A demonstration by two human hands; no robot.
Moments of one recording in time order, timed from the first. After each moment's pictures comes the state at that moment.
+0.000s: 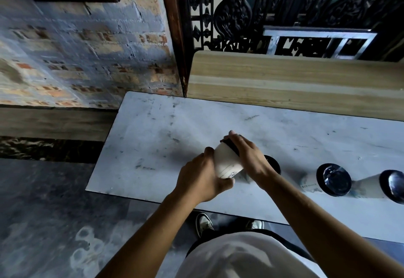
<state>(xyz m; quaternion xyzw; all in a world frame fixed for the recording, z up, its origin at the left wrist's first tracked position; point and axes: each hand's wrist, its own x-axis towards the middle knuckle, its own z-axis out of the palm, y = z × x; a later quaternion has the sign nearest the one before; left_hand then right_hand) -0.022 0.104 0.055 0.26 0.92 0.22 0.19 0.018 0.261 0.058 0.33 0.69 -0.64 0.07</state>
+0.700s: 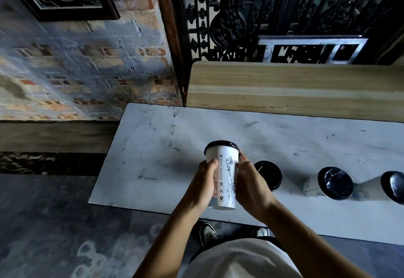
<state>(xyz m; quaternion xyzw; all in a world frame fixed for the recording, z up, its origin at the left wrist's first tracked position) -0.012 0.105 0.070 -0.03 0.73 0.55 0.40 0.053 0.233 0.032 0.29 0.41 -0.86 0.03</state>
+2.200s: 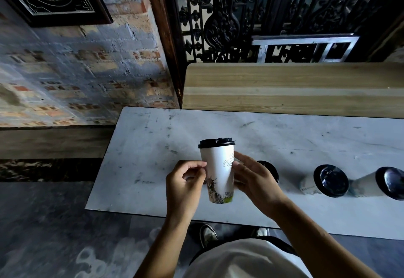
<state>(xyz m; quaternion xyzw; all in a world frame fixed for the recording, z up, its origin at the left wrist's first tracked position) -0.015 0.082 0.047 0.06 0.75 0.66 0.10 0.063 0.257 0.042 0.28 0.50 -0.82 -0.01</state>
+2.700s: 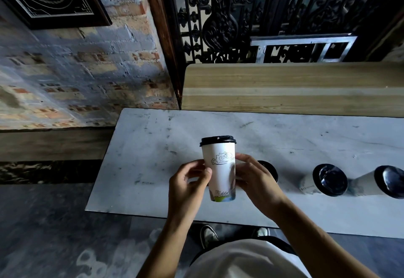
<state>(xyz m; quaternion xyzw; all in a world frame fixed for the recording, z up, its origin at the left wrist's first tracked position) -0.008 0.084 0.045 0.03 0.72 0.68 0.15 0.066 0.257 0.042 0.28 0.47 -0.84 -0.02</state>
